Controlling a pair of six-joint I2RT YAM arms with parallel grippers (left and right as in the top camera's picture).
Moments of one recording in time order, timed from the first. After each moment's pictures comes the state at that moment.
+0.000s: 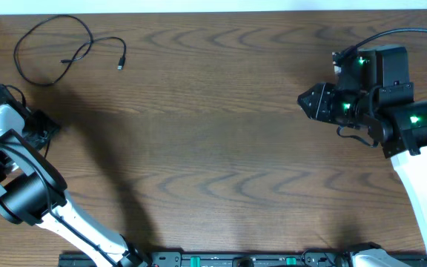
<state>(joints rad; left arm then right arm) 0.69 2.14 1.50 -0.71 0.02 -0.18 0.21 1.32 1.41 -1.00 -0.34 0.46</state>
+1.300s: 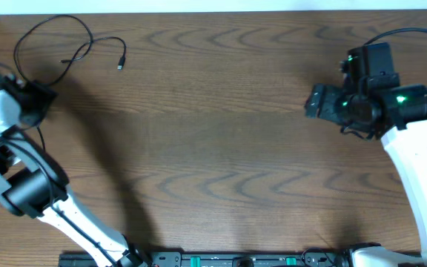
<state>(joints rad) 0.63 2.18 1.68 -0.66 0.29 -0.38 0.16 1.43 1.41 -1.11 -0.05 0.47</state>
